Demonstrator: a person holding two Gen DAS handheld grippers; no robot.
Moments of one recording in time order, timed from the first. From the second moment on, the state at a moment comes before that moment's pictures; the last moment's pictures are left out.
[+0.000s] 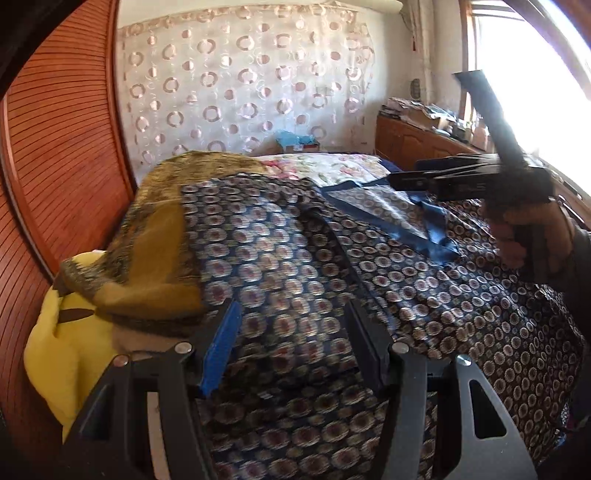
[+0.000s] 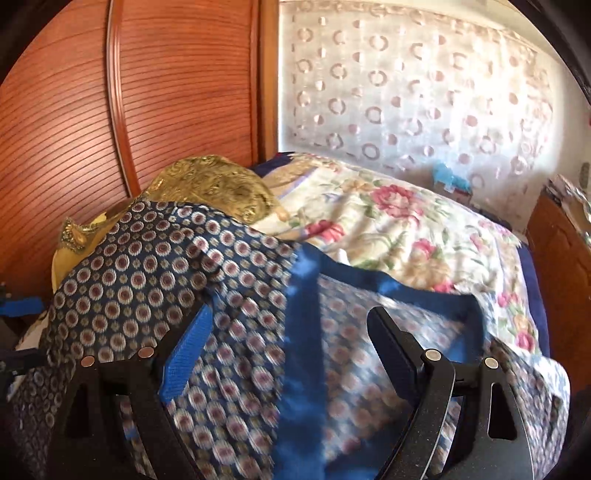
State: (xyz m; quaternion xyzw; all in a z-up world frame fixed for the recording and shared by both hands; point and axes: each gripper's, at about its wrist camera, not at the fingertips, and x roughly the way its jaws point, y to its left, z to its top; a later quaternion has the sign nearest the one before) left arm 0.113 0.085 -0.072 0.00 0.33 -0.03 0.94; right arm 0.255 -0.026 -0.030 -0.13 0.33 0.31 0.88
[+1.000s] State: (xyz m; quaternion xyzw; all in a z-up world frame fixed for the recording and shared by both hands) left arm 0.201 0.002 -0.106 0.04 0.43 -0.10 0.90; right arm 0.161 -0.312 -0.033 -0.08 0.36 0.10 0.92
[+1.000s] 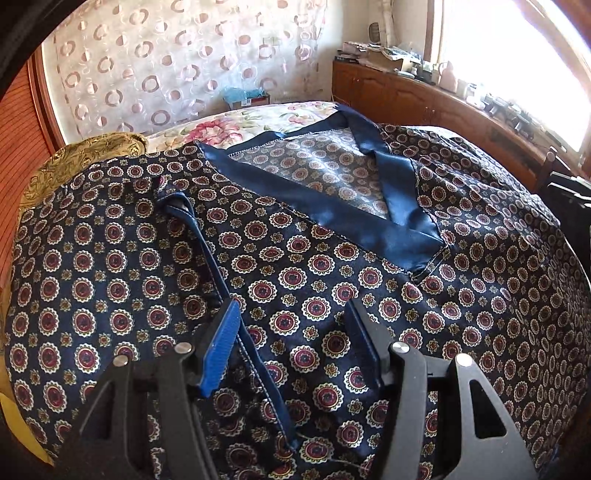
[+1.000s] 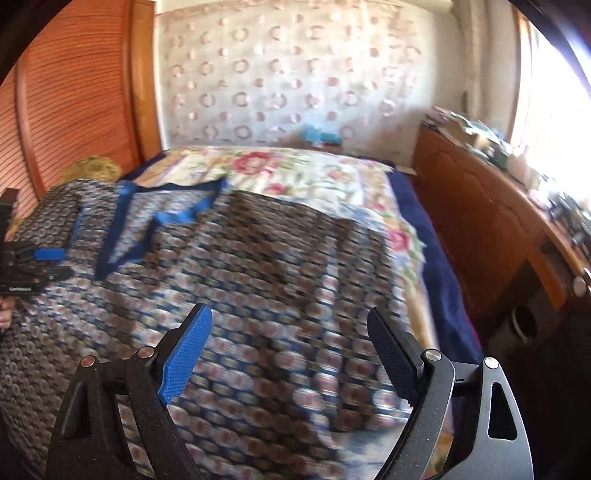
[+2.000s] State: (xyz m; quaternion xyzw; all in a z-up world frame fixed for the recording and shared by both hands) left arm 0.207 -0.010 -0.115 0.05 0.45 -0.11 0.89; right arm 0.186 -0.410 -0.074 0.04 0.47 0.06 0.88
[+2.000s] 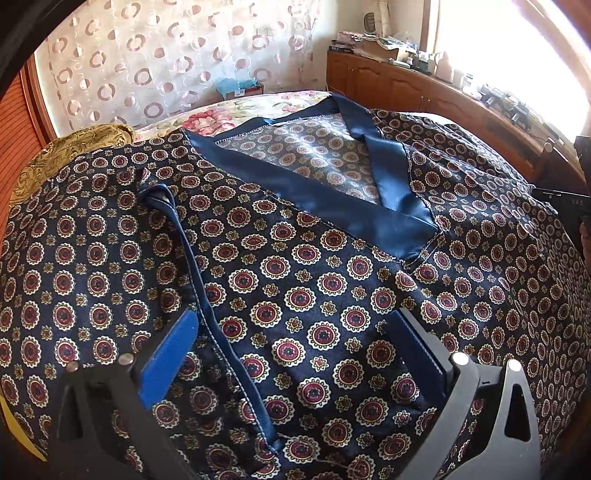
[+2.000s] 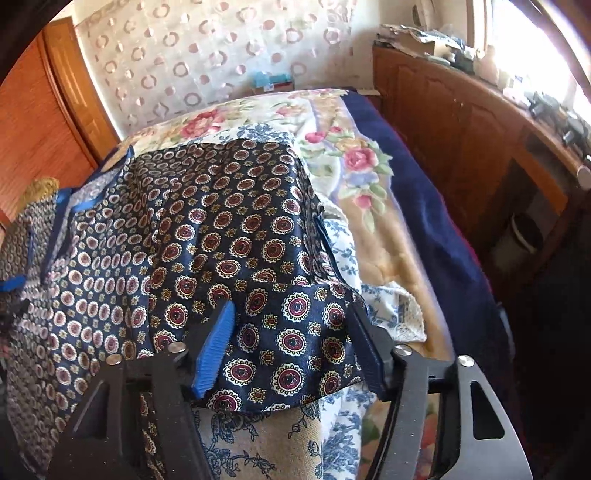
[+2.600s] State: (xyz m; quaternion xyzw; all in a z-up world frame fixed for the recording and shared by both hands) left arm 0.207 -0.010 -0.115 0.05 0.45 -0.11 0.89; right arm 0.172 -0.368 -0.029 -0.01 0.39 0.10 0.92
